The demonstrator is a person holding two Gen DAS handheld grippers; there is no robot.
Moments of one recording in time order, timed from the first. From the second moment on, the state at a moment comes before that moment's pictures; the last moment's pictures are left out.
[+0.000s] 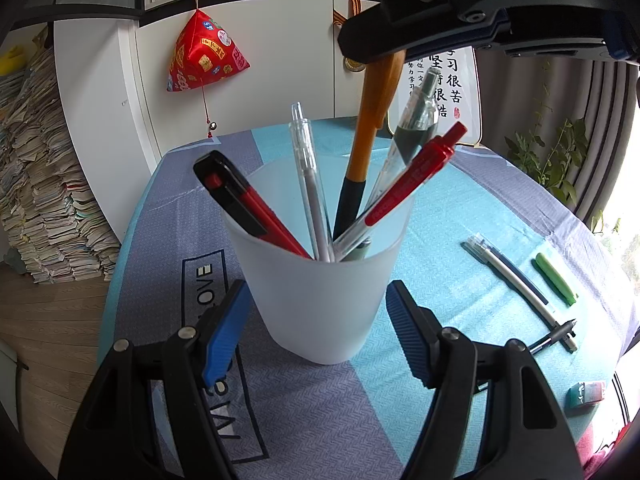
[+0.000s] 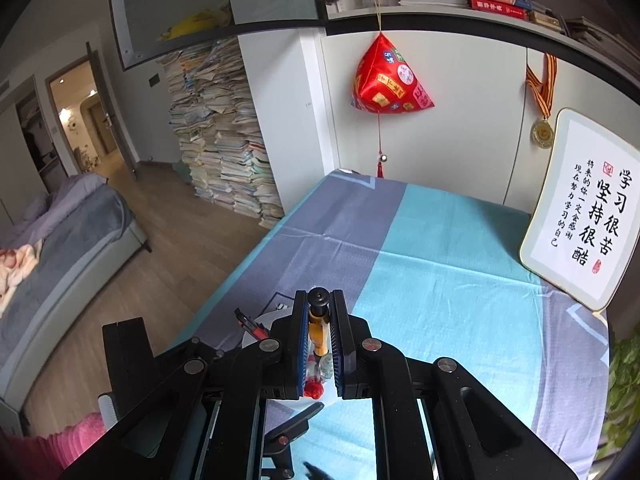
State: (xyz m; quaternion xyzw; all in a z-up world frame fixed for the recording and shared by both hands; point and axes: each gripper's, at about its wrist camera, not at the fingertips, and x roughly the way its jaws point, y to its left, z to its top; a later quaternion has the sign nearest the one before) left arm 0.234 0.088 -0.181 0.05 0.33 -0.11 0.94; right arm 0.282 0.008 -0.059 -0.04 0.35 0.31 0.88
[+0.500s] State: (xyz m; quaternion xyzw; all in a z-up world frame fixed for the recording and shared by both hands) left arm 0.233 0.089 -0.182 0.05 0.33 -0.11 0.94; right arm 0.262 -0.019 -0.044 -0.03 0.34 0.30 0.89
